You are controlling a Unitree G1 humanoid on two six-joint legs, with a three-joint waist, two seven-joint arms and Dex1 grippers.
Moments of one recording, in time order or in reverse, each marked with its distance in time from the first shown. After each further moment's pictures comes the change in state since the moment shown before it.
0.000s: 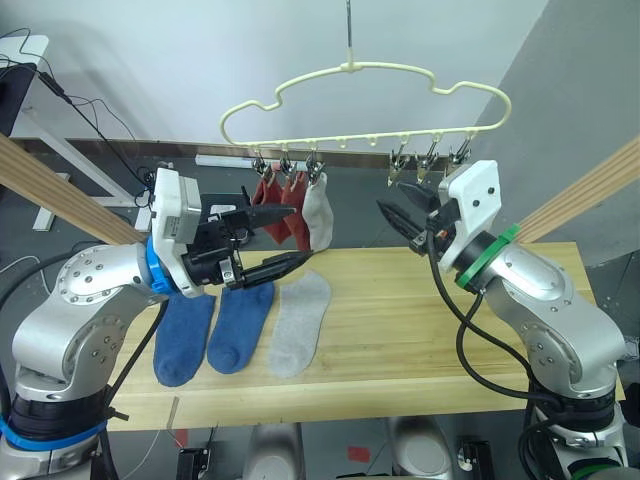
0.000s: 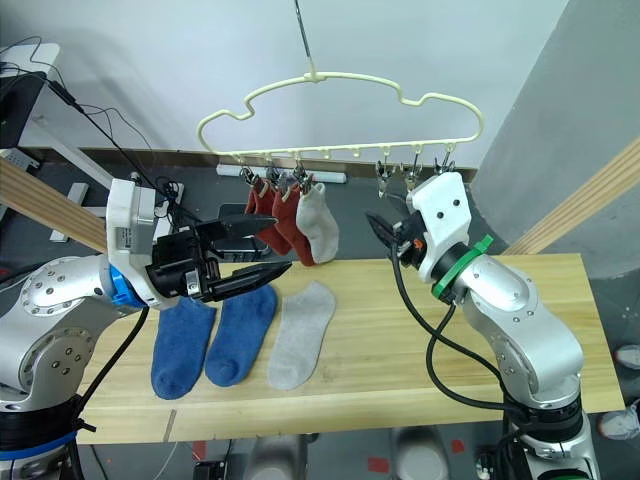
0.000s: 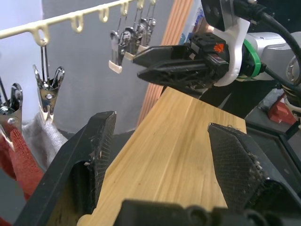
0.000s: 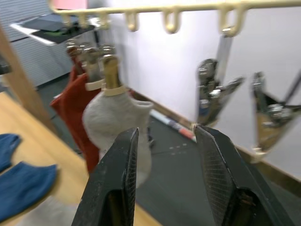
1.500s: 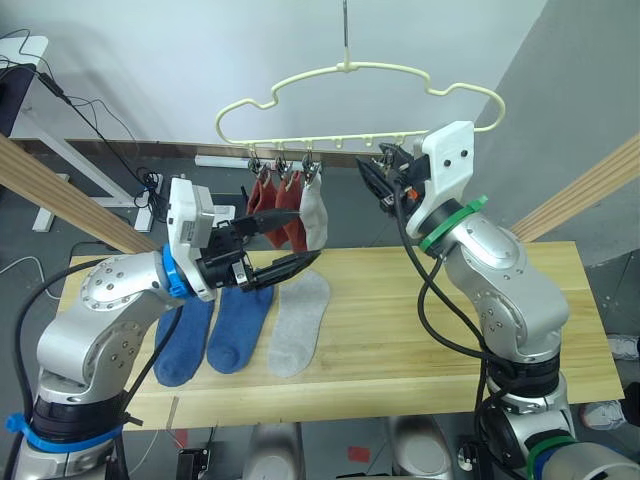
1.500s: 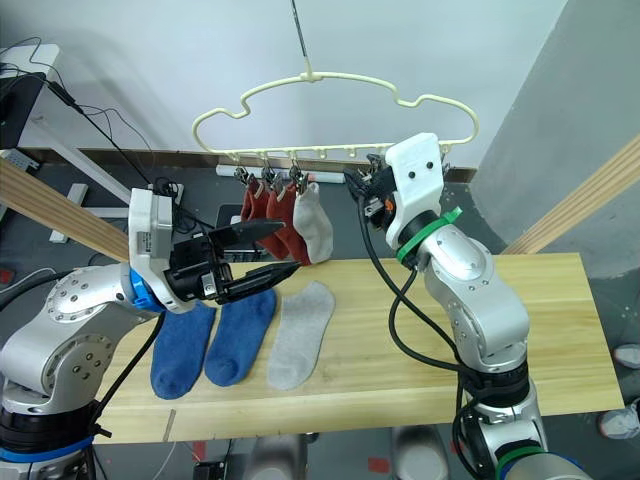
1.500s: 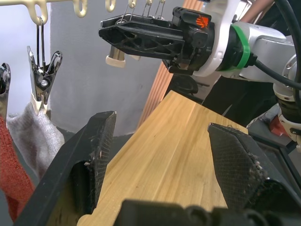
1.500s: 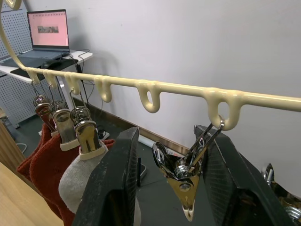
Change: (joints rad) left arm 0.019 -0.055 -0.039 -0.003 0.015 -0.002 0.055; right arm -0.145 0.200 0.041 0.157 -0.107 -0.060 -0.056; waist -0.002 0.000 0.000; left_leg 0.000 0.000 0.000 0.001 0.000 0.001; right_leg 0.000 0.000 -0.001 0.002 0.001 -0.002
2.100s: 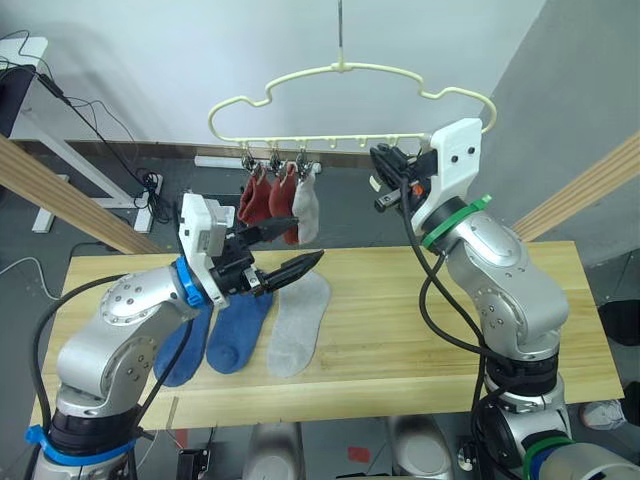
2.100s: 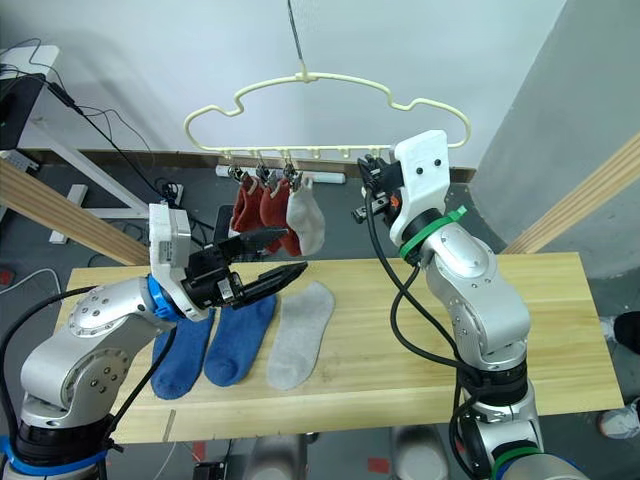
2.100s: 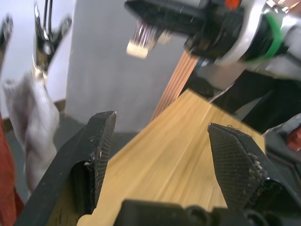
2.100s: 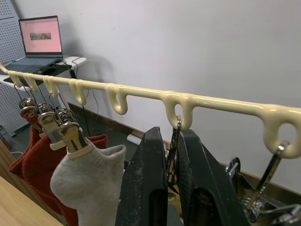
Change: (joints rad) left arm 0.100 -0.075 -0.053 -0.046 0.077 0.033 0.173; right arm 0.000 0.019 -0.031 0.011 0.002 -0.005 -0.002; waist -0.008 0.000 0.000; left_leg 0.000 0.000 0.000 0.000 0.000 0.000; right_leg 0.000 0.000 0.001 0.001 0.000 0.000
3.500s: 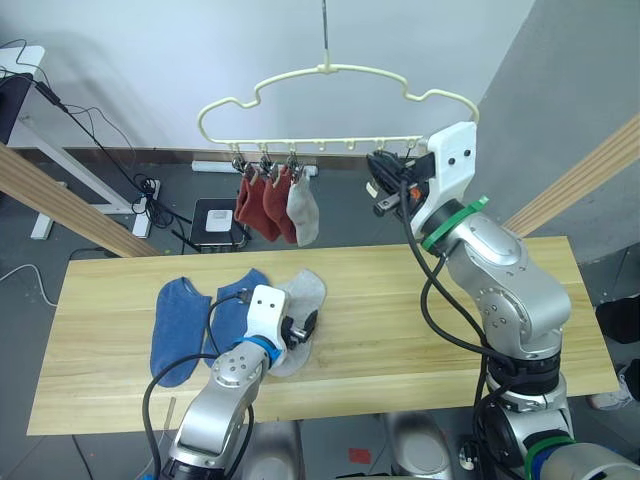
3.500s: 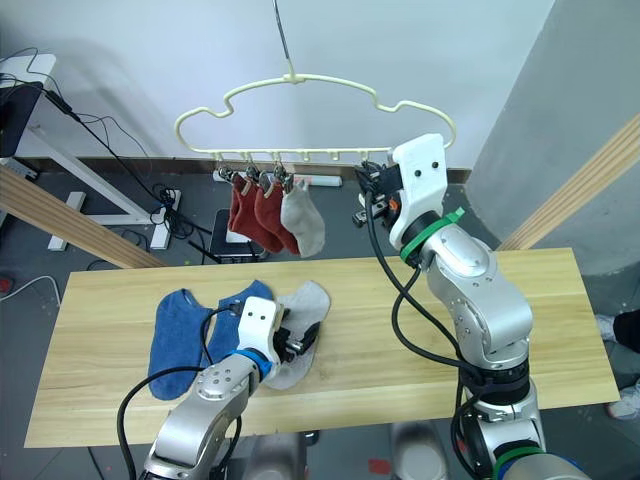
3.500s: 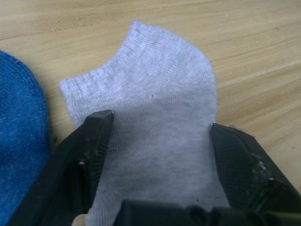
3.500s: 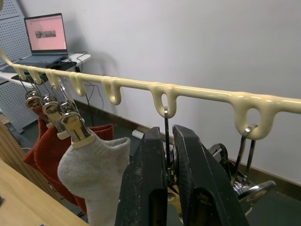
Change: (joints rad) left arm 0.222 -0.372 -0.288 0.183 0.591 0.076 0.481; right arm -0.001 -0.010 -0.004 0.003 0.043 0.041 0.023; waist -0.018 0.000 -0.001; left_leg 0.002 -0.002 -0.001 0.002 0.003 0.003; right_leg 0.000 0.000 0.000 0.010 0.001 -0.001
